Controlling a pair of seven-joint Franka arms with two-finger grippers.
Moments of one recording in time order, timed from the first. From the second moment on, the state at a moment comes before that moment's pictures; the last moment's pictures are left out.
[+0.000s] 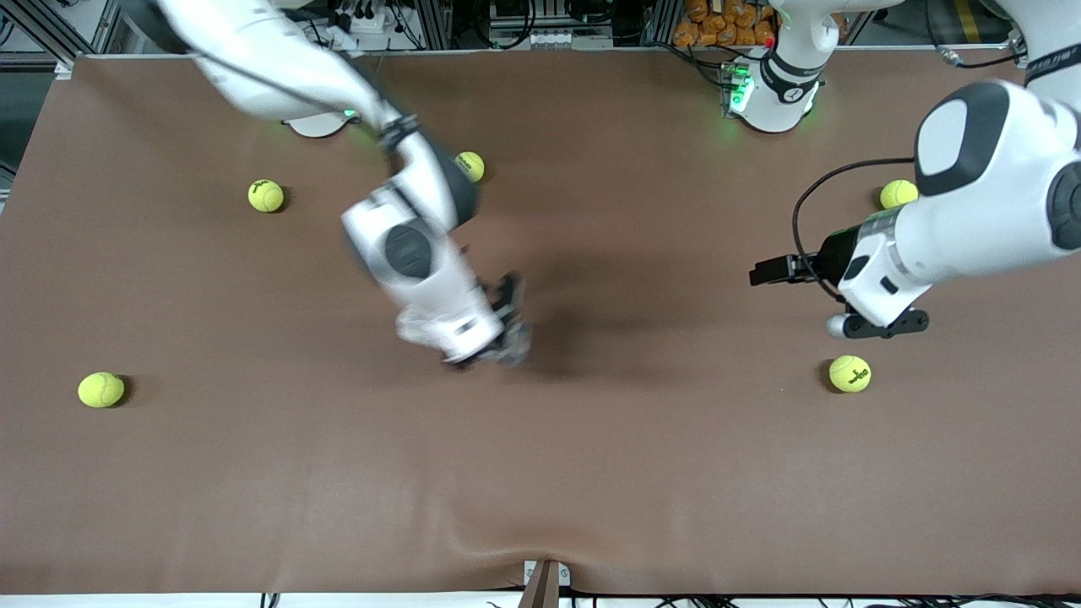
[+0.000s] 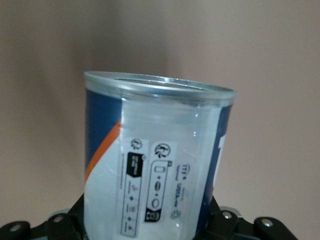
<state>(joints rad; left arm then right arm) 0.03 0.25 -0.25 -1.61 -0.30 1.69 -0.29 0.42 0.68 0.32 -1.47 -0.18 2.19 -0.82</state>
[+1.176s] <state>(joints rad) -0.04 0.32 -0.27 -1.99 -0.88 2.20 -0.18 0.58 0.70 0.23 -1.40 -0.23 2.18 -0.73</state>
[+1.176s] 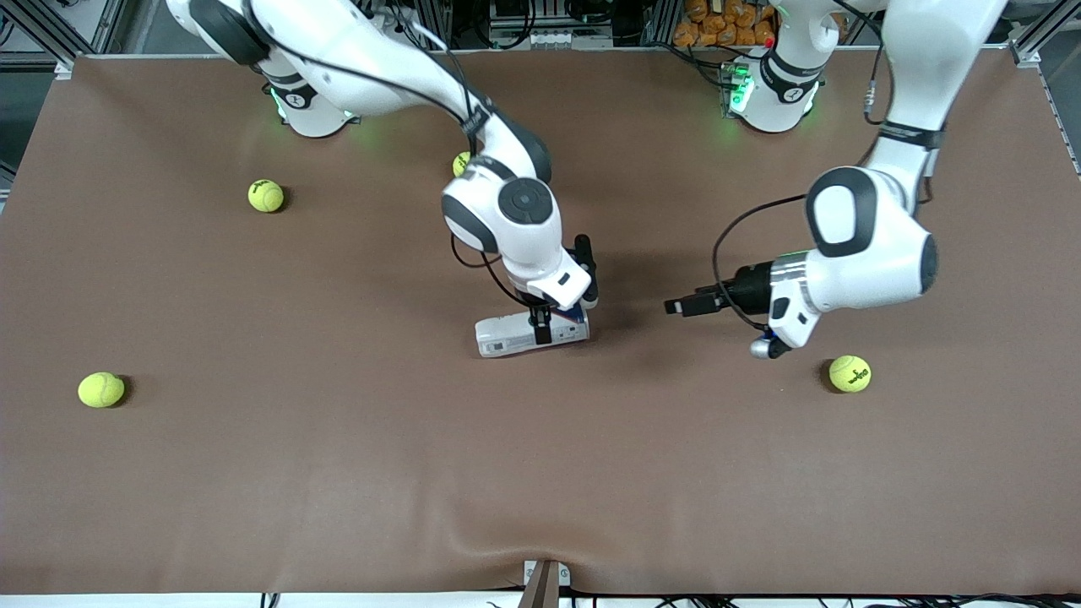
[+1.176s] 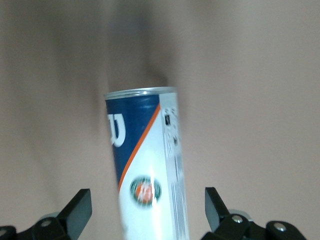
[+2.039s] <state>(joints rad) -0.19 0.59 -0.27 -1.97 -1.72 2.47 0.43 0.18 0.28 0.06 -1.41 -0.12 1.77 -0.53</state>
